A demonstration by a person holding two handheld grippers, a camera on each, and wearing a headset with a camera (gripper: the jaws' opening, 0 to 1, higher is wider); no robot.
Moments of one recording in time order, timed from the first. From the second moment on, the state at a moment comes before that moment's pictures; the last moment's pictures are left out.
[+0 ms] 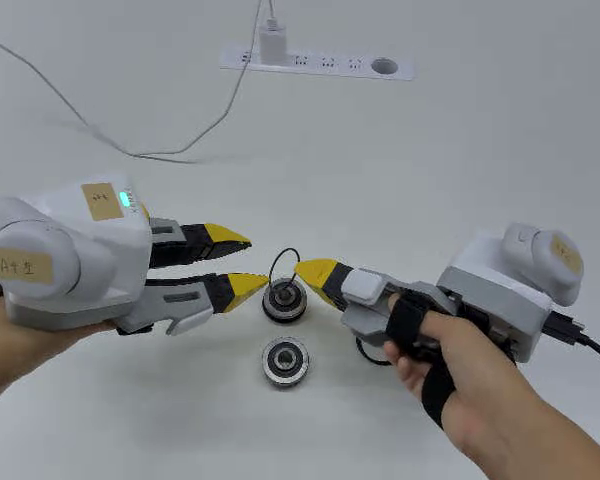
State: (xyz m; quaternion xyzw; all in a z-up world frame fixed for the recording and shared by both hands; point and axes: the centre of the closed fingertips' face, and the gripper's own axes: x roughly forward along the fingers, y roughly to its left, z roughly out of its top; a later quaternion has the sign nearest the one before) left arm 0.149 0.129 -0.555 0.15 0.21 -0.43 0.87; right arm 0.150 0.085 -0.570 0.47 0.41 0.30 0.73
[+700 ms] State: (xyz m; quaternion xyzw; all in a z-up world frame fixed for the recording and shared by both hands) left arm 0.142 0.116 -0.551 0.14 0.21 -0.43 0.86; right arm 0.118 0.006 -0.602 0.47 0.42 0.22 0.75
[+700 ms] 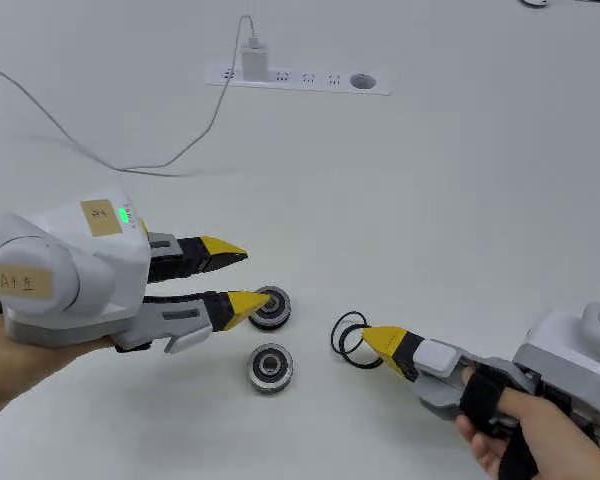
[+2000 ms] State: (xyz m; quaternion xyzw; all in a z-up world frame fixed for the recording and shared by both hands) left arm 0.139 0.110 -0.552 0.15 0.22 -0.44 0.86; right arm 0.116 -0.022 -0.604 0.32 0.42 0.20 0.83
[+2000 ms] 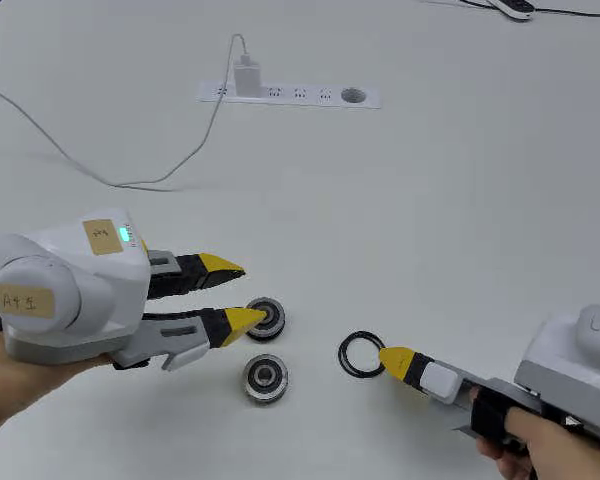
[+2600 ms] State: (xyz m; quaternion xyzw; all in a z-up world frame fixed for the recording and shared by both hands) left arm 0.139 0.113 -0.570 0.14 0.24 -0.44 0.85; right arm 0.135 0.028 -0.573 0.39 0.35 0.28 0.80
